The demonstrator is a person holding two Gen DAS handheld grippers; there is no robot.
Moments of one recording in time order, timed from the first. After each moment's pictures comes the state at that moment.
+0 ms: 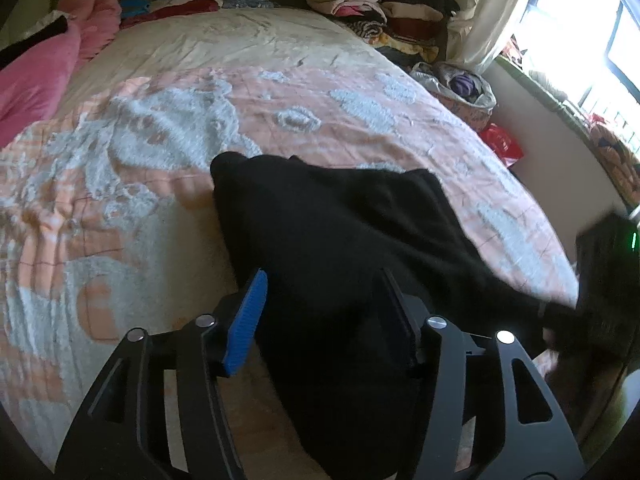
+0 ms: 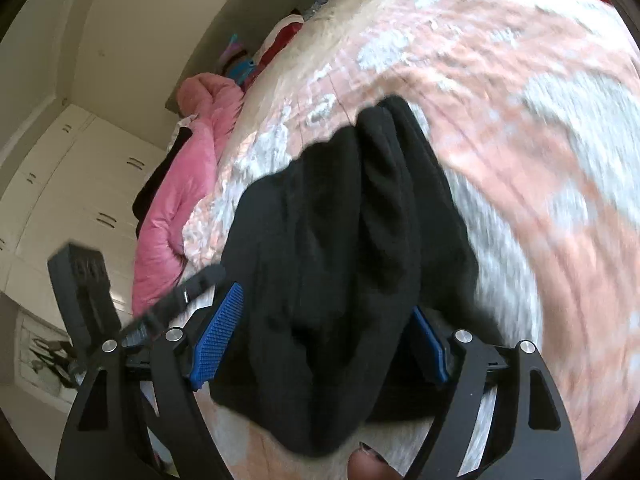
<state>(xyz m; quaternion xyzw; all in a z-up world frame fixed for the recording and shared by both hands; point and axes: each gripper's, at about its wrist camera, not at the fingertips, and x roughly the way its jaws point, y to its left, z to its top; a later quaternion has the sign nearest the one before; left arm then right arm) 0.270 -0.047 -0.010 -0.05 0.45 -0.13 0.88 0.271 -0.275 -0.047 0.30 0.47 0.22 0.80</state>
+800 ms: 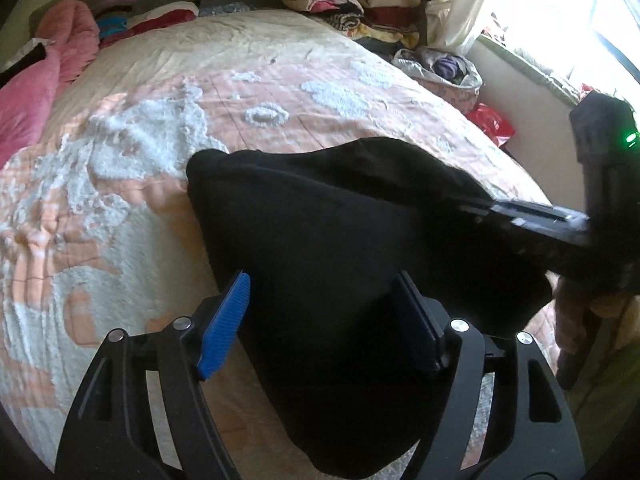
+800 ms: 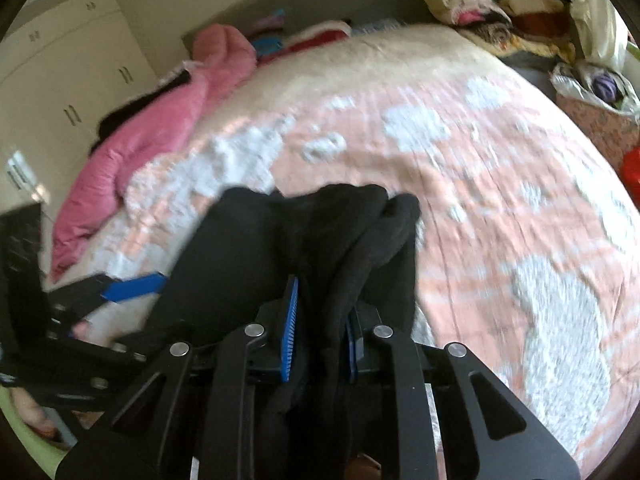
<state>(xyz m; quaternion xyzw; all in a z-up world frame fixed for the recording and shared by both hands) 0.261 -0.080 -0.018 0.00 0.45 -0.15 0.88 0.310 -0.258 -0.030 0.06 0.44 0.20 0.87</state>
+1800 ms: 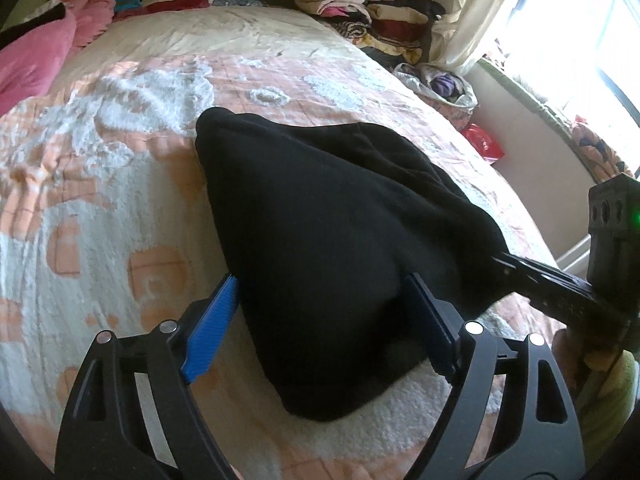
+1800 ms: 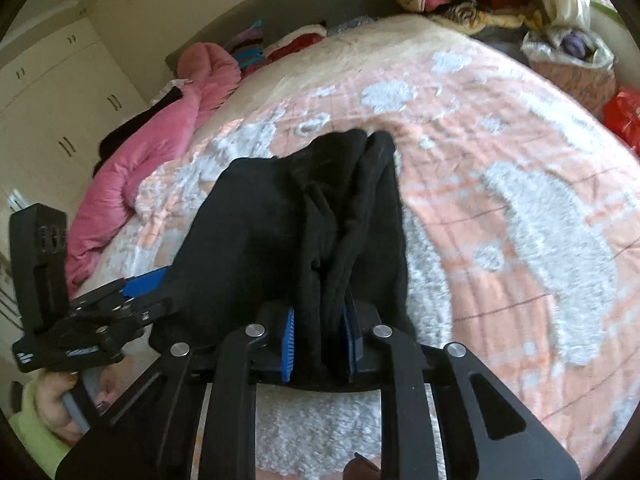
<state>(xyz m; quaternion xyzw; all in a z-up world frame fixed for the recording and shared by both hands) 0.219 -0.067 -0.026 -0.08 0.44 -0.16 0.88 0.234 -0.273 -0.027 0.12 0.43 0.17 0.88</state>
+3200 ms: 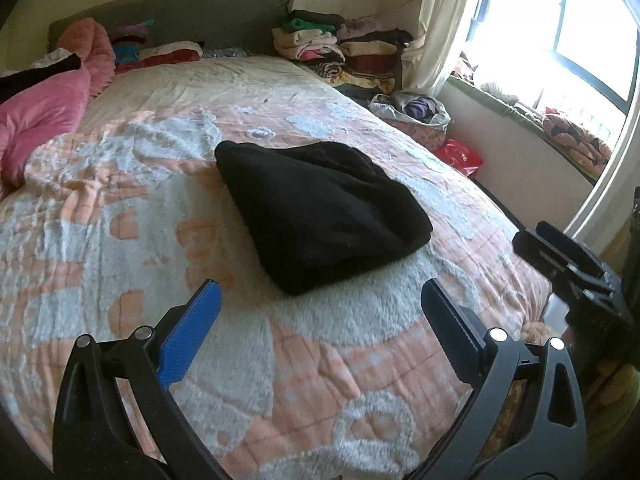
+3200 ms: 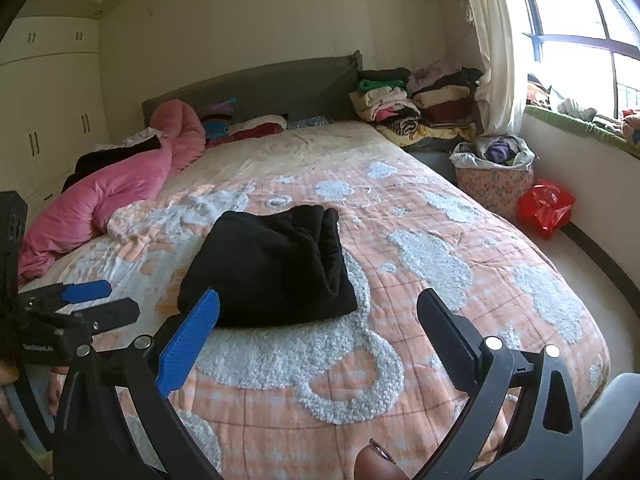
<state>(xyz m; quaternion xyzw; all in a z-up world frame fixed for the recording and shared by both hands) 0.096 -0.052 0.014 -0.04 0.36 -0.17 0.92 0.065 -0.255 0.032 0.02 0.26 0.05 0.96</state>
